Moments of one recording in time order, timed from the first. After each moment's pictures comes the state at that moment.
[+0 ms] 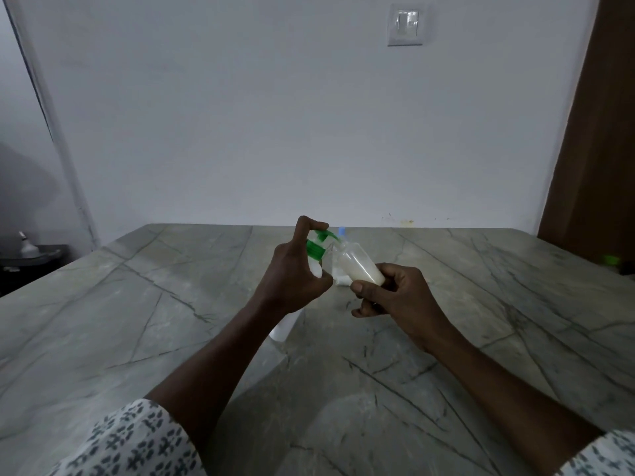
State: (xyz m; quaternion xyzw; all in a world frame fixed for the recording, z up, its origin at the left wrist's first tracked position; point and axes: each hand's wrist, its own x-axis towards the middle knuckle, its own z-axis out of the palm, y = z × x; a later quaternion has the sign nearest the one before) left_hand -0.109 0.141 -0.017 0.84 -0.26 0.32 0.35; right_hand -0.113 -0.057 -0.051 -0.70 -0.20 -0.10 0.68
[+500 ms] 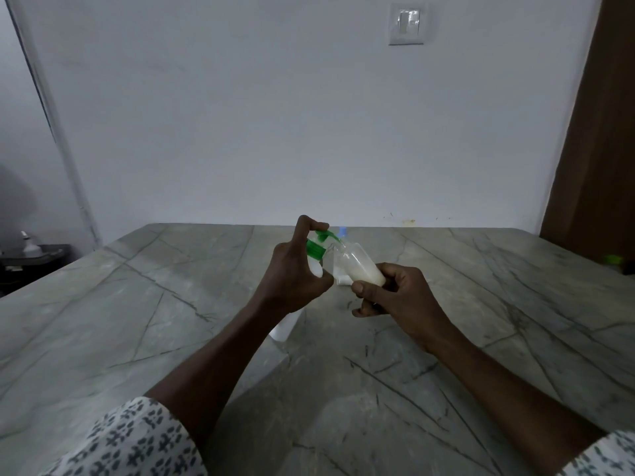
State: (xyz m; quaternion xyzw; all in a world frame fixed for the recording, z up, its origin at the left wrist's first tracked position) left_hand -0.112 0.141 -0.017 0.84 -0.25 0.33 0.35; right_hand -0.113 -0.057 -0.051 -0.71 -0.20 -0.09 0.67
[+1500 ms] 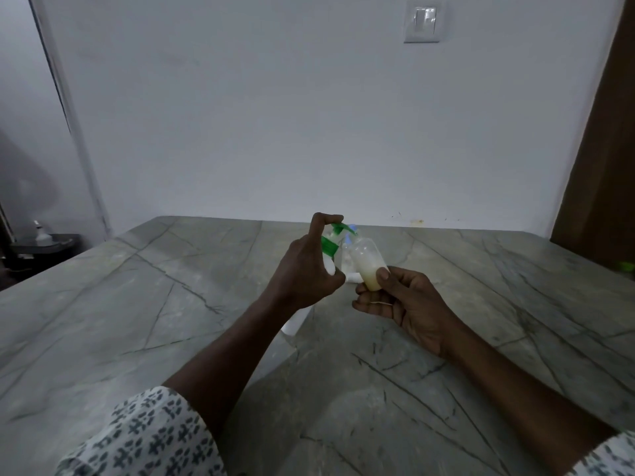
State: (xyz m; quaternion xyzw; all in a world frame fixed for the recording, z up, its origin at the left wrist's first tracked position) left_hand -0.107 0.140 -0.019 0.85 -0.25 0.31 0.34; right_hand -0.108 -0.056 -0.057 -0.55 -0.21 0.07 0.80
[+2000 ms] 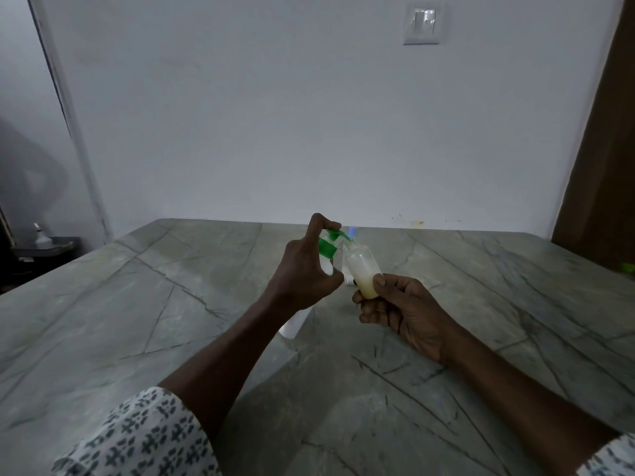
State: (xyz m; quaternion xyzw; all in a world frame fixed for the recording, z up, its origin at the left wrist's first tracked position) left_hand -0.107 0.142 -0.017 0.85 -0.24 0.31 0.36; right_hand -0.110 -0.052 -0.059 -0.56 -0.22 0.10 0.79
